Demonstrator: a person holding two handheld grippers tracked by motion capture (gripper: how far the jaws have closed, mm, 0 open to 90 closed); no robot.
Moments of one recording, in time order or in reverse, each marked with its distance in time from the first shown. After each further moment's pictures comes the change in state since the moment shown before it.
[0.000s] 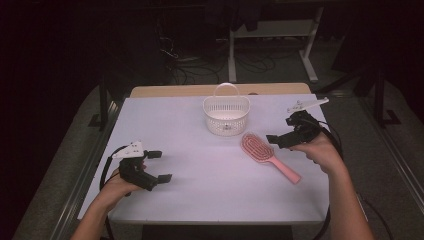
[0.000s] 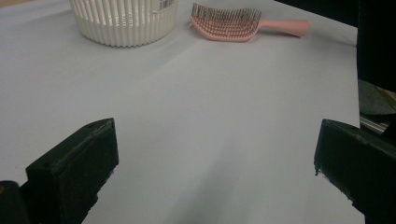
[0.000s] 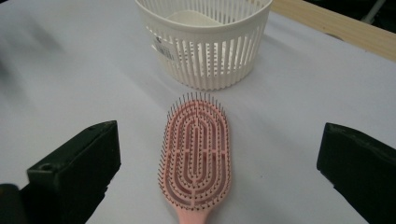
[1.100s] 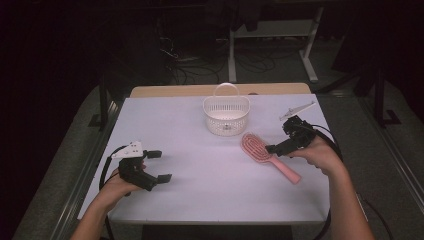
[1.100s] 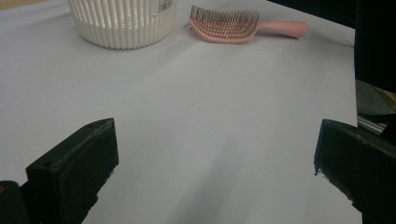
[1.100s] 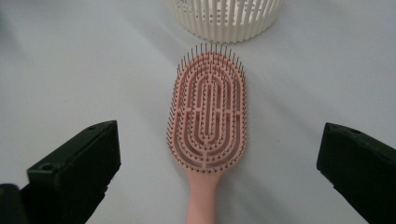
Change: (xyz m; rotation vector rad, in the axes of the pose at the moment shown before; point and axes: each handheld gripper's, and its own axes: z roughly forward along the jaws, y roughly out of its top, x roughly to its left) left arm 0.000 0.001 -0.001 -0.005 -0.002 0.003; right arm 0.007 -0.007 0.013 0.175 0.020 -0.039
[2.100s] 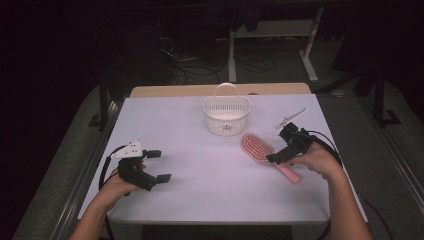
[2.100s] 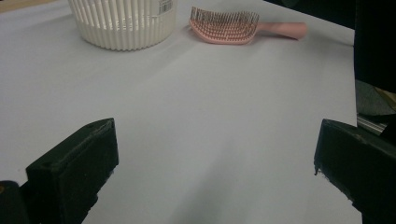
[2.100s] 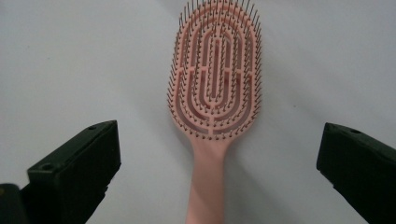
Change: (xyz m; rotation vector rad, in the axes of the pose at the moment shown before) left arm 0.000 0.000 -0.002 -0.004 0.001 0.002; right arm 0.004 -0.012 0.015 0.131 -0.005 -0.019
